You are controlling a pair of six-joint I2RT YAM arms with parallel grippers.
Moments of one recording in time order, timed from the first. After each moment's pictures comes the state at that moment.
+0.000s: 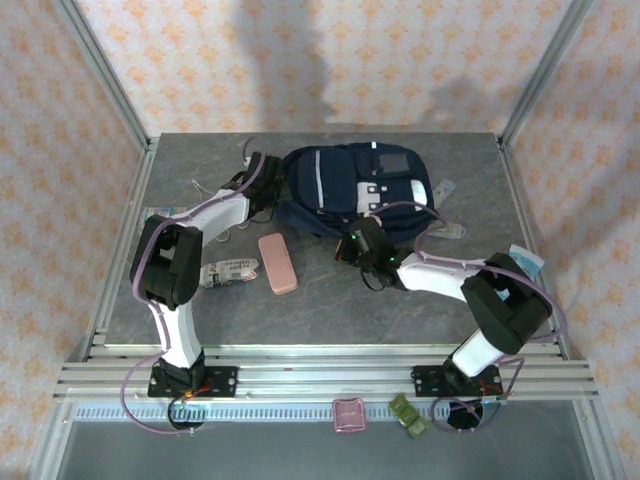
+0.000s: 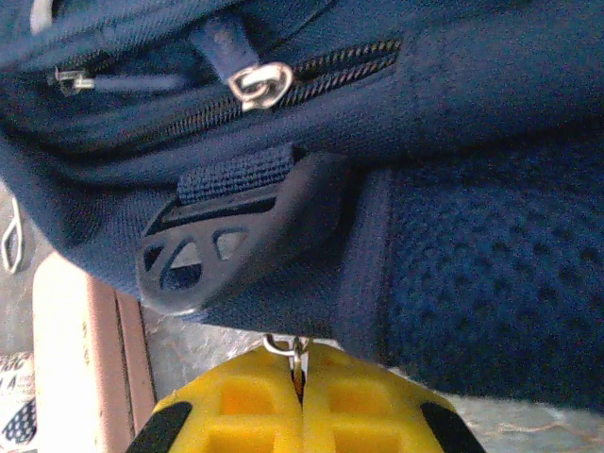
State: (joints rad) left arm -0.29 1.90 1.35 -0.25 -0.06 -0.64; right arm 0.70 1.58 0.76 0.08 0.05 0.87
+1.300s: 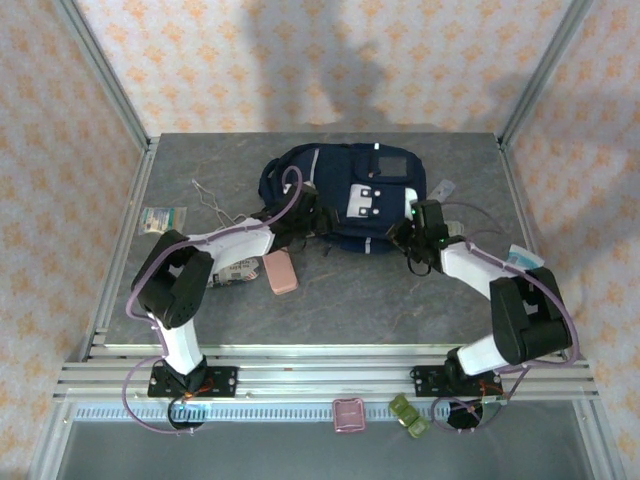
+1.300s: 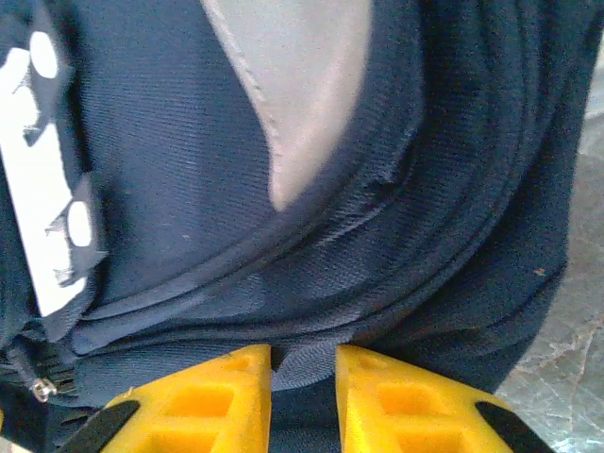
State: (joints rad) left arm -0.57 1.81 1.16 -0.11 0.00 -0.76; right arm 0.26 1.46 0.71 -0.09 -0.14 0.93
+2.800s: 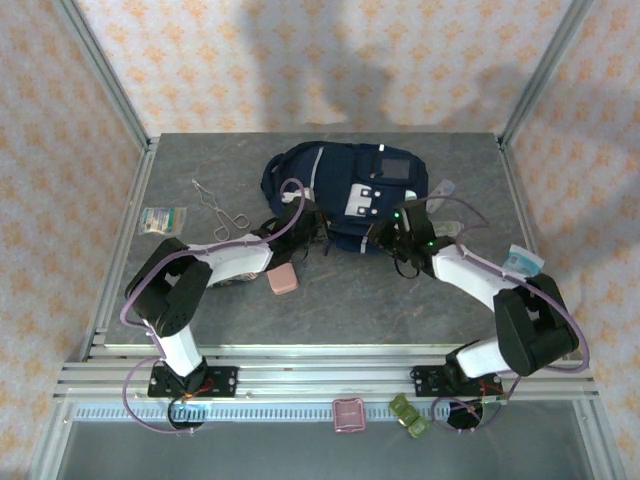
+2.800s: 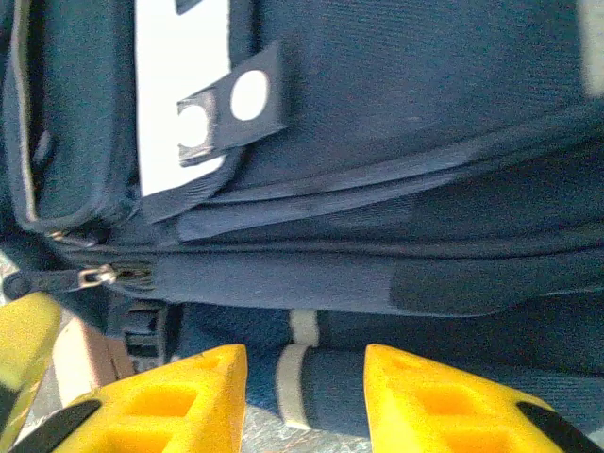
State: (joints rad) left arm -0.62 1.74 1.00 0.12 -0.12 -0.78; right arm 0.41 1.41 0.76 -0.13 -0.11 0.88
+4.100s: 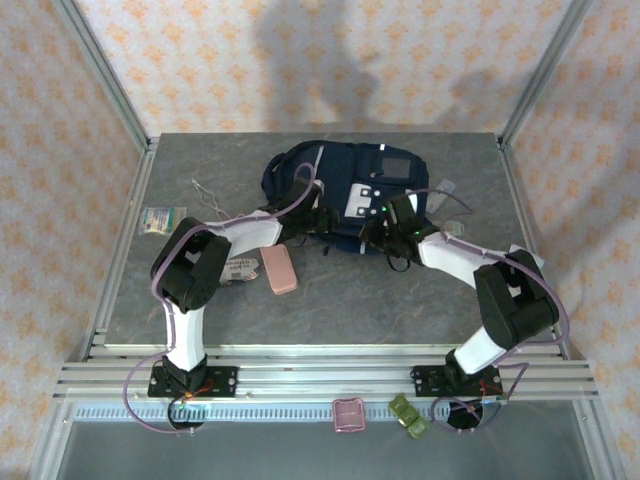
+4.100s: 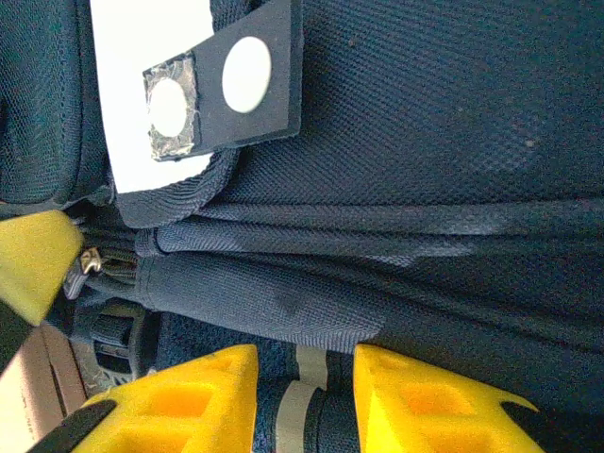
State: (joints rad) left arm -0.53 1.97 1.26 -0.12 0.07 -0.52; right arm 0.43 1.58 0.86 -0.16 -0.12 0.80
